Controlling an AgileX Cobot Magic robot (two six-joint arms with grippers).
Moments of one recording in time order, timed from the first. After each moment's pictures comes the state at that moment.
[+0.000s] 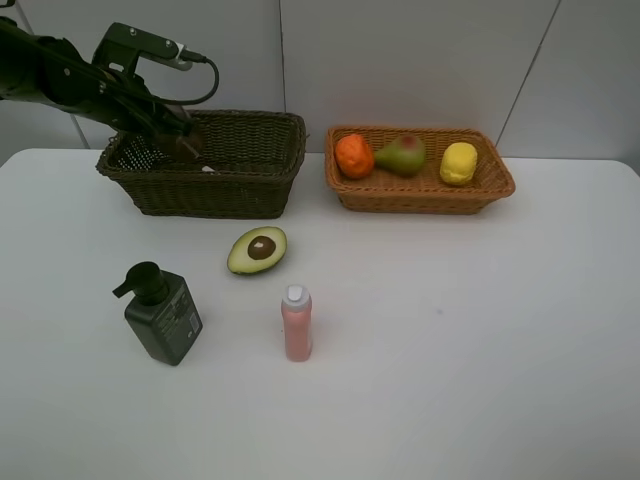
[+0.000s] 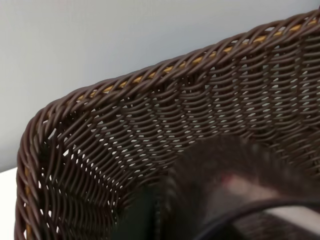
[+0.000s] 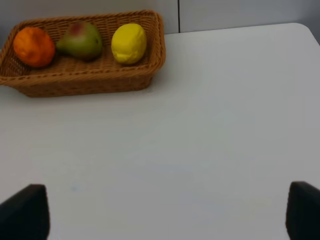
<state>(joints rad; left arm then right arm) -0.14 2.00 -1.23 -0.08 -0.01 0.22 -0.01 0.00 -0.52 -0.03 1.05 0.03</state>
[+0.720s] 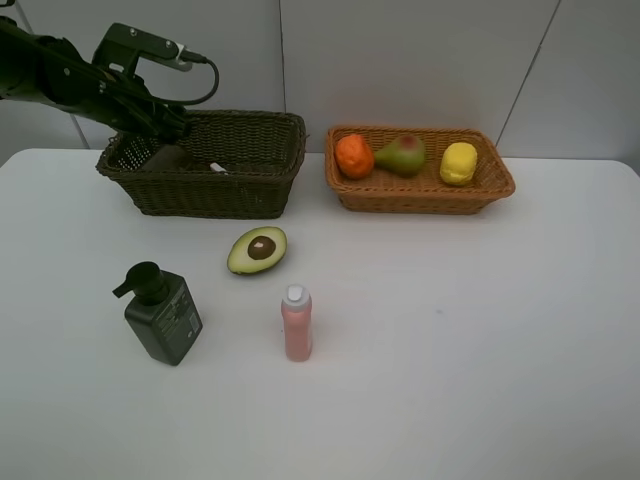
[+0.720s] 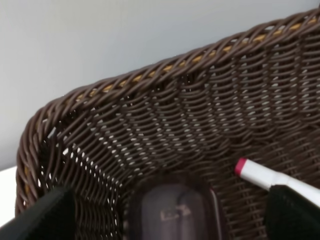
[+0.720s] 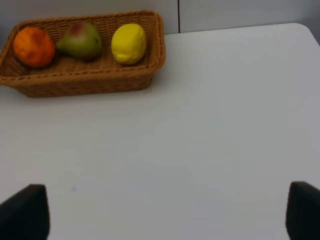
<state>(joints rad) -0.14 1.99 -1.23 -0.08 0.00 0.22 -0.01 0.00 -0.52 -0.03 1.05 0.03</state>
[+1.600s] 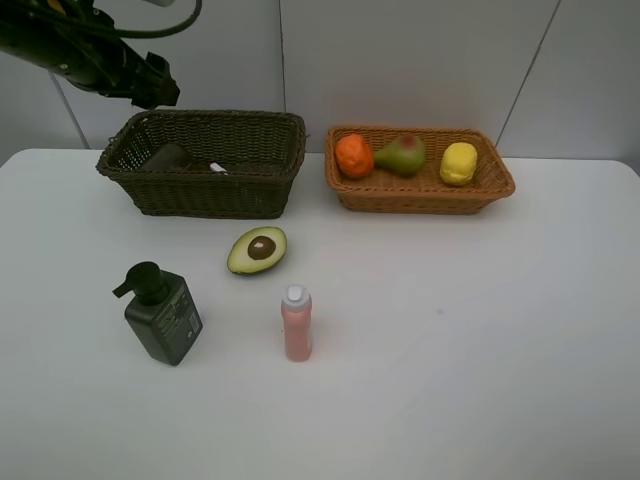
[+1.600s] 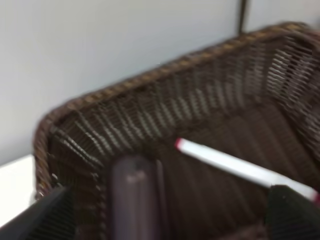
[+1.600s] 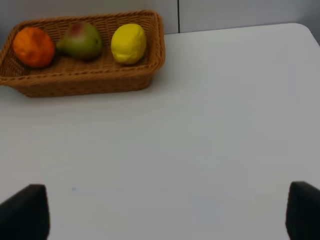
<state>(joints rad) -0.24 1.62 -1.12 -0.08 0.28 0.21 -0.01 0.00 -0.52 -0.03 1.05 0.03</state>
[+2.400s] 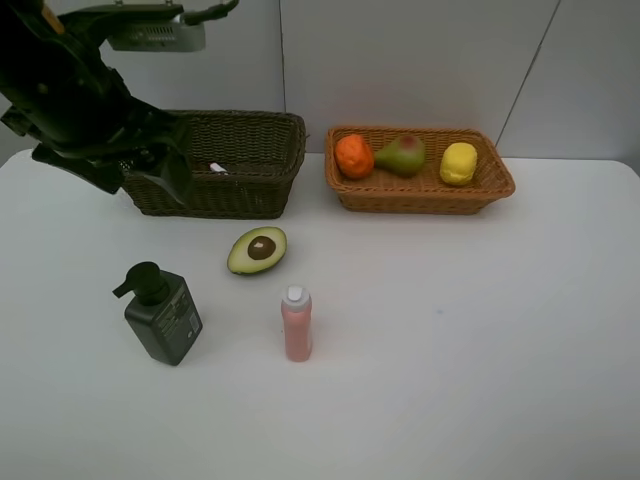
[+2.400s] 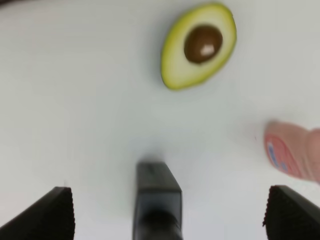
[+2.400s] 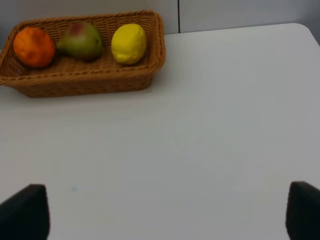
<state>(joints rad) -0.46 1.47 -1.12 -0.14 0.99 -0.17 -0.01 0.00 -0.52 -0.03 1.05 0.03</state>
